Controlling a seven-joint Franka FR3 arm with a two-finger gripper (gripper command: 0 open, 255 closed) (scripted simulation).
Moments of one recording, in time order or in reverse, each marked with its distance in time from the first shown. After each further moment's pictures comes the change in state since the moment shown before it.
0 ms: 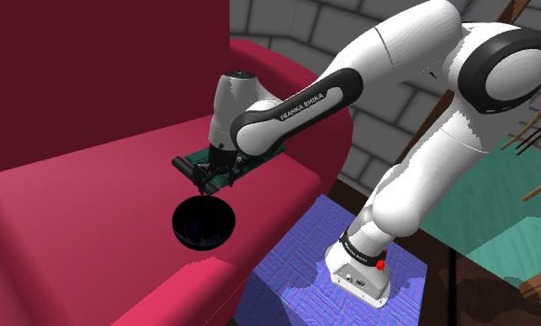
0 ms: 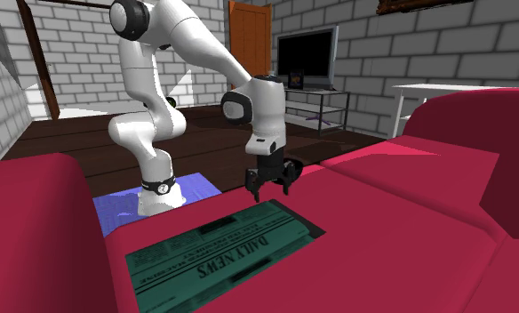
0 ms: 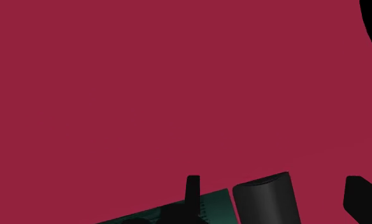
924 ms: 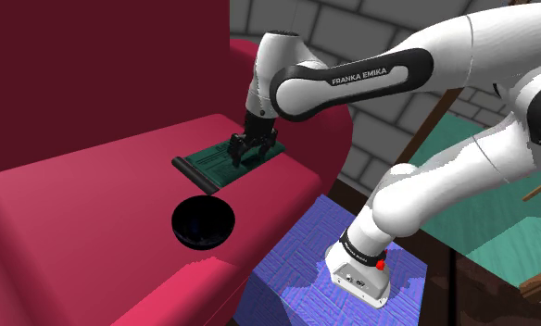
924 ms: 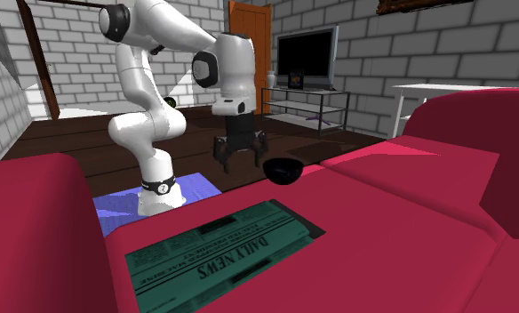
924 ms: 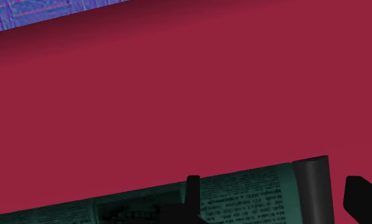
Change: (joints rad) arm 0.003 -0.364 -0.124 -0.077 0.047 -0.292 -0.228
